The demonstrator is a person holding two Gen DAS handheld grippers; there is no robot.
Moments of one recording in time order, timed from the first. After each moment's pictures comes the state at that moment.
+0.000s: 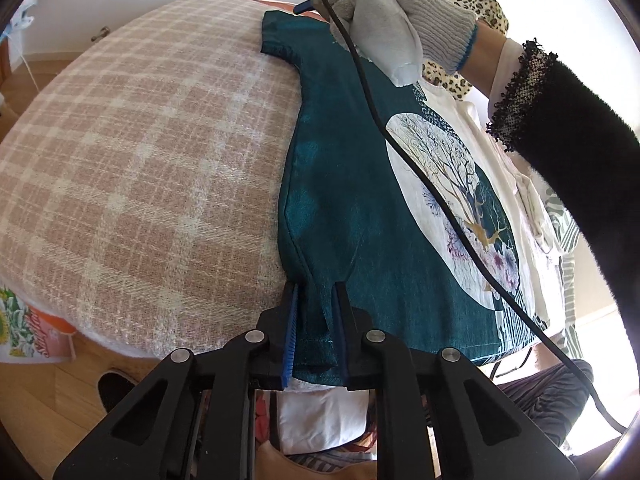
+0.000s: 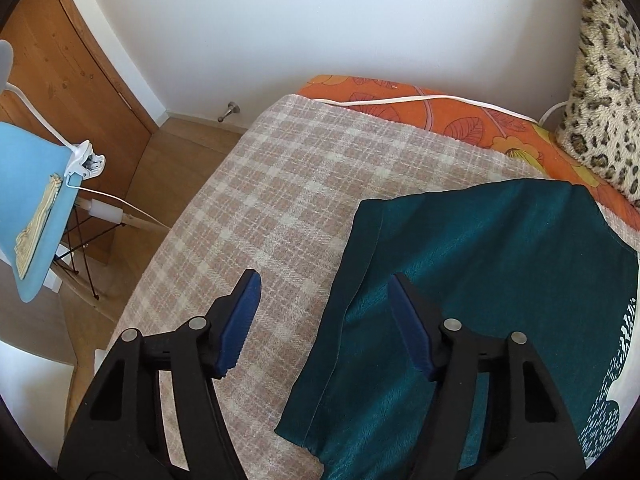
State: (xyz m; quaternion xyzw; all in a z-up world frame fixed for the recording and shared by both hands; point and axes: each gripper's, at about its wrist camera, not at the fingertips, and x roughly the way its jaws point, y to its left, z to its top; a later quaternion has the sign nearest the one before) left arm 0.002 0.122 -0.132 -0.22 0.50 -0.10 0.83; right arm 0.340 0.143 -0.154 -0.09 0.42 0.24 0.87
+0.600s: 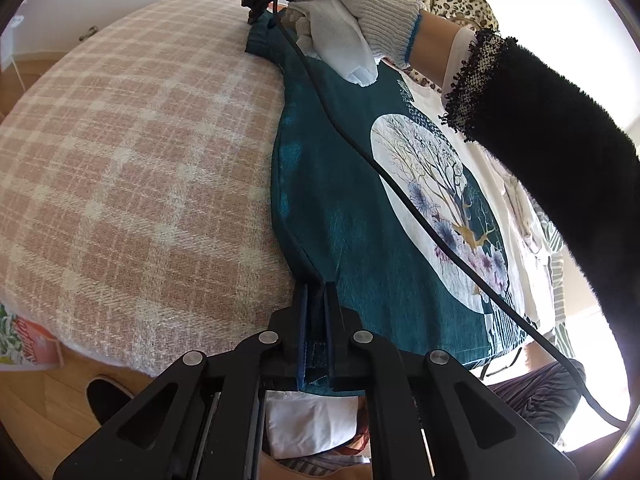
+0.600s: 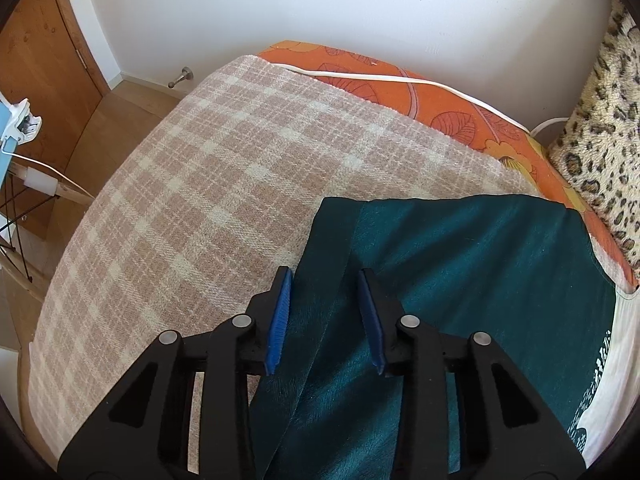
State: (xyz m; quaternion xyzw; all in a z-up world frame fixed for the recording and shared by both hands) left arm 0.008 0.114 -0.131 -0.21 0.49 -0.12 0.83; right arm 0.373 0.162 -0.185 -0.18 0.43 0.16 0.87
